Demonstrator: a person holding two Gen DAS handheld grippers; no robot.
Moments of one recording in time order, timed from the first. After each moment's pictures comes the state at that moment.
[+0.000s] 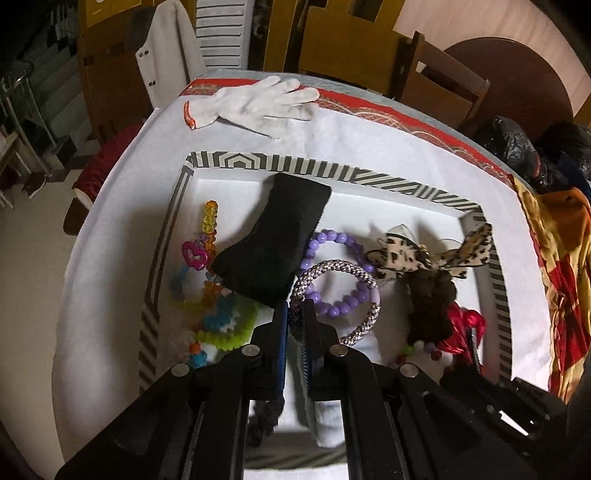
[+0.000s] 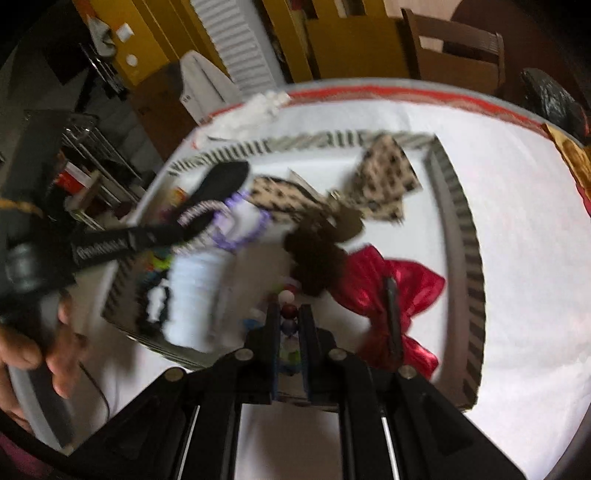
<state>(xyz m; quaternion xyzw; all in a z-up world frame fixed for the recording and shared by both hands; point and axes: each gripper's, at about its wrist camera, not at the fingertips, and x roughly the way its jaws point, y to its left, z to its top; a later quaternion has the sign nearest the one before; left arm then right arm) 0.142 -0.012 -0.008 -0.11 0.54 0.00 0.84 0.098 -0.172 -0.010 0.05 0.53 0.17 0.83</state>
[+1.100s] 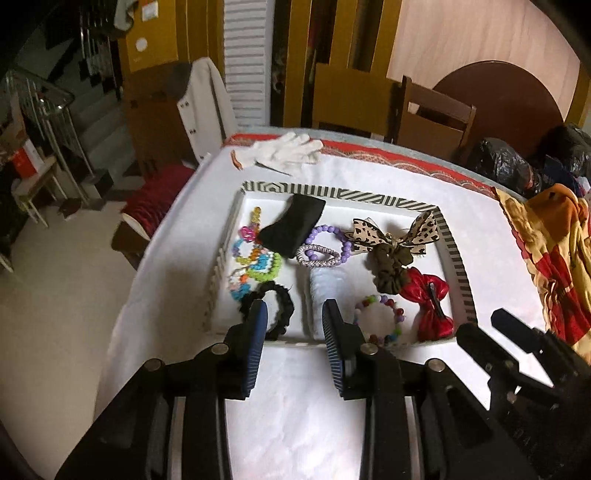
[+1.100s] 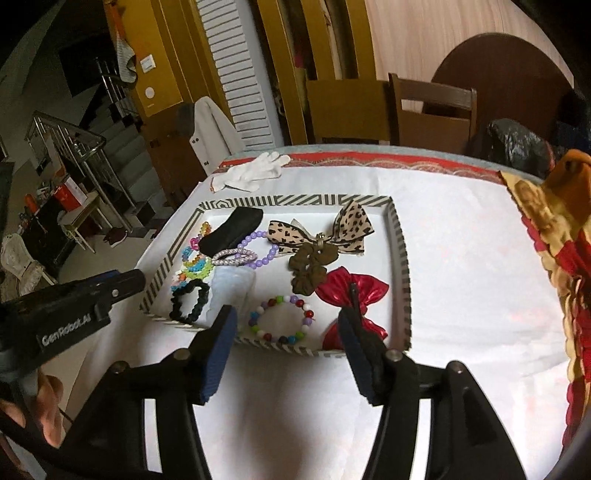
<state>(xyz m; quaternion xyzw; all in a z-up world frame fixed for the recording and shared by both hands) 0.010 -0.036 0.080 -0.07 0.45 0.06 0.89 0.014 -0.188 0.084 0.02 0.43 0.15 0.89</state>
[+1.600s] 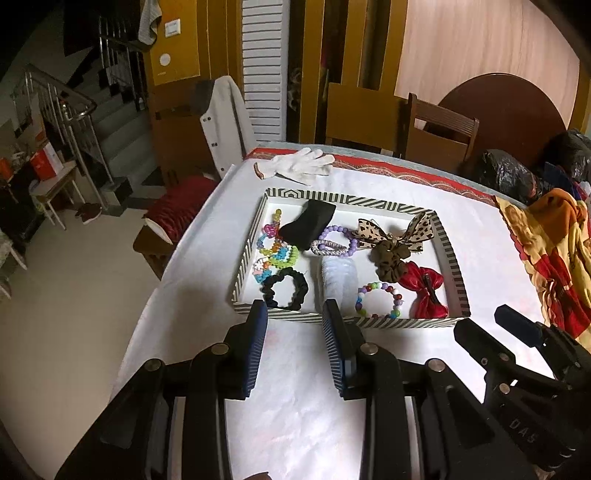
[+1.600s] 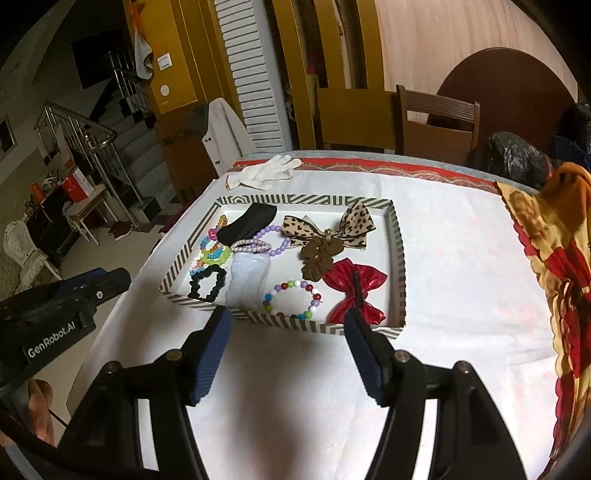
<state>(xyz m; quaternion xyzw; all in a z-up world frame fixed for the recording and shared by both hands) -0.043 -0.042 0.103 -0.06 0.42 0.09 0.90 -0.026 -0.185 0.103 0.00 0.42 0.16 0.89</state>
